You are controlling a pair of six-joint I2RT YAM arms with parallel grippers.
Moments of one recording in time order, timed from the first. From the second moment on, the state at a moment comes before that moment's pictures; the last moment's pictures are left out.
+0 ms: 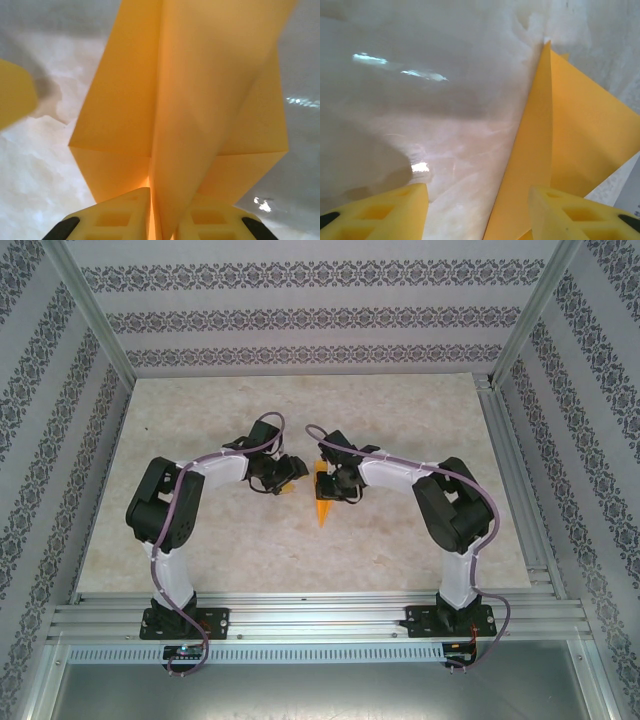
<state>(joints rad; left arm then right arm) -0.42 1.90 1.17 -0.31 0.46 -0.92 0.64 1.95 1.26 -0.52 -0.20 0.54</state>
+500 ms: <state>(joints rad) -0.39 1.89 1.12 -0.28 0.47 -0.95 0.71 2.05 1.43 -0.68 -0.06 0.52</state>
